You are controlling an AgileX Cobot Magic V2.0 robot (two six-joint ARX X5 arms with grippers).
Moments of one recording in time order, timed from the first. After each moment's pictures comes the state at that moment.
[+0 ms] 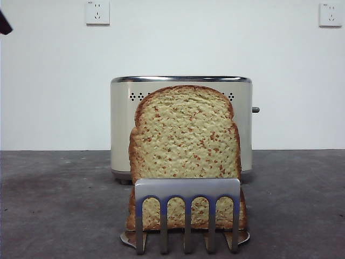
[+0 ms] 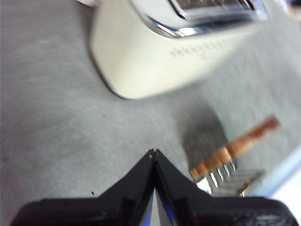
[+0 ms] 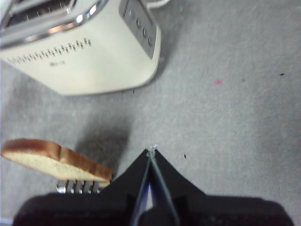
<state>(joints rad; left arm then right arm) -0.05 0.97 1.02 -0.89 0.58 0.13 0.00 0.57 0.77 -0.92 -0.39 0.20</state>
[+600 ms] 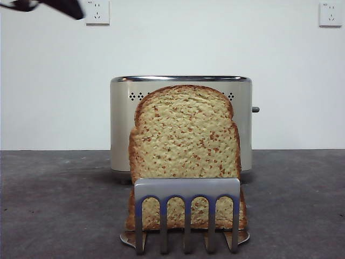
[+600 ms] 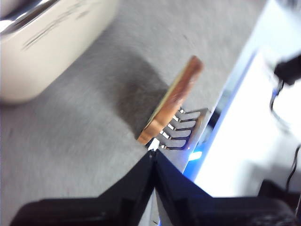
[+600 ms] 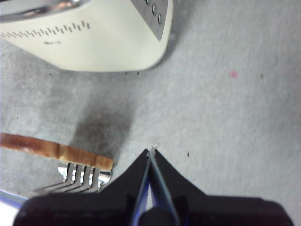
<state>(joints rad) -0.45 1.34 1.40 -1.18 0.51 0.34 0.00 0.90 0.96 -0.98 -0.45 0.06</state>
